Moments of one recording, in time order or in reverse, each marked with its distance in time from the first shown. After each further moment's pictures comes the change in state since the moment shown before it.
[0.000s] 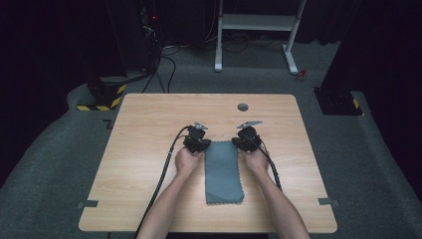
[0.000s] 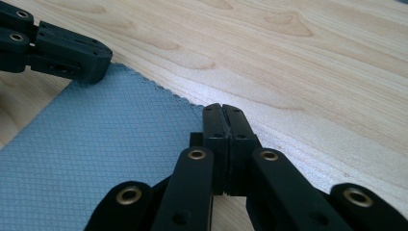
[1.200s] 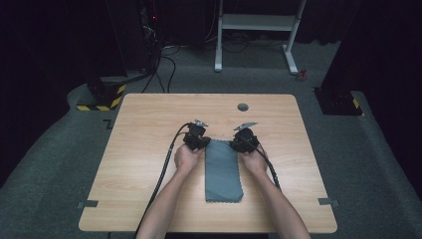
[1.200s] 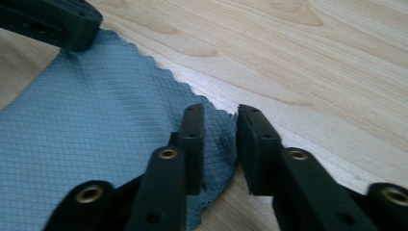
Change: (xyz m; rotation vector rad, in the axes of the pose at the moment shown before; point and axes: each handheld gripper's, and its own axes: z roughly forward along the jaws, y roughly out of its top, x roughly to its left) left arm 0.003 0.008 0.001 0.031 0.019 0.028; right arm 0.004 -0.003 0.013 0.035 -0.041 -0.050
